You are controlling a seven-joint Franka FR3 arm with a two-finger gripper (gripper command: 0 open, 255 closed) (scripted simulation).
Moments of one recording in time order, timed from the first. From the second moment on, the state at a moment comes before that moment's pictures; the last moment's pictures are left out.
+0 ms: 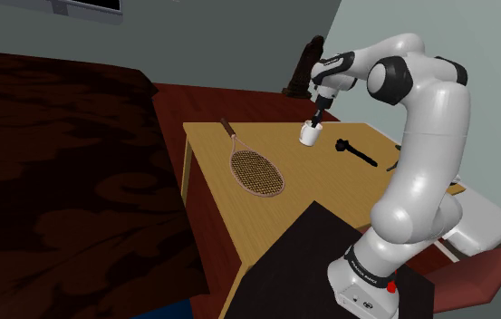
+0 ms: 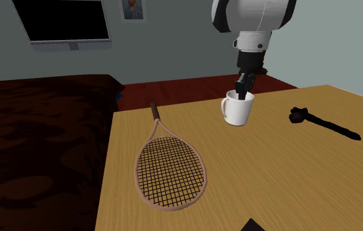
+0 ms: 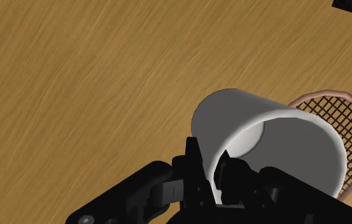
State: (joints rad) arm -0.47 0.47 -0.38 -1.61 0.17 1.97 -1.06
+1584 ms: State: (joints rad) arm -0.92 0.71 -0.45 -1.33 0.26 1.92 -1.54
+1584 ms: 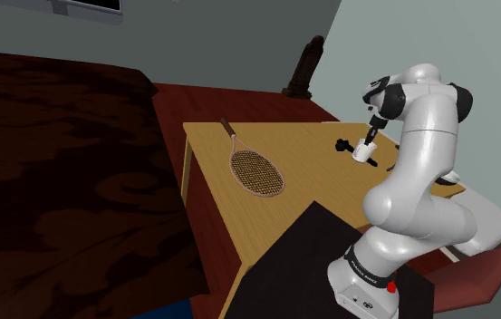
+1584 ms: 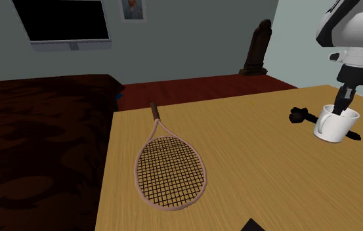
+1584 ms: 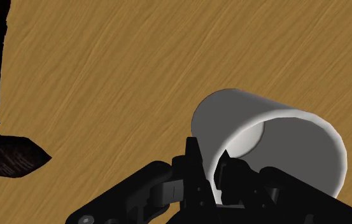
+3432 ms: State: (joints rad) arm -1.09 0.99 -0.41 -1.15 0.33 2.02 -1.65
